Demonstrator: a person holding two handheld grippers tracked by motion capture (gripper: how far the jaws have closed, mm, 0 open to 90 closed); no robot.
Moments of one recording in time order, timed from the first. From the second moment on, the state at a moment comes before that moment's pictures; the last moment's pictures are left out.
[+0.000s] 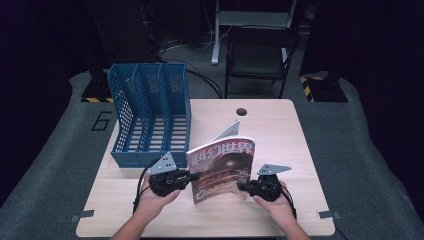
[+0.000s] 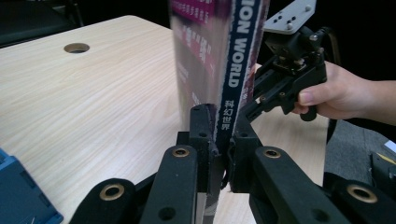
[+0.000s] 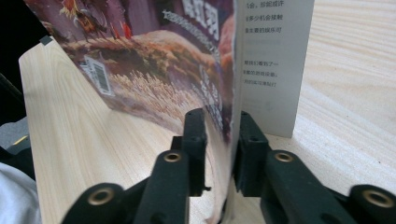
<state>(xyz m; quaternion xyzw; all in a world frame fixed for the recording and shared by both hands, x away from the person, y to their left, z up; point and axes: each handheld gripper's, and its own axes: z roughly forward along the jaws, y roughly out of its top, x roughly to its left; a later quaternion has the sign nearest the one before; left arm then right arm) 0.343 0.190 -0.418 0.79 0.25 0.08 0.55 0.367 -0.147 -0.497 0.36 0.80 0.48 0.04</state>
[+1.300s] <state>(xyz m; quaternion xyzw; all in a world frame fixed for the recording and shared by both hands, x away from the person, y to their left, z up) 0.340 0.196 -0.416 0.81 0.23 0.09 0.53 0.367 -0.139 -0.498 0.38 0.78 0.49 0.08</state>
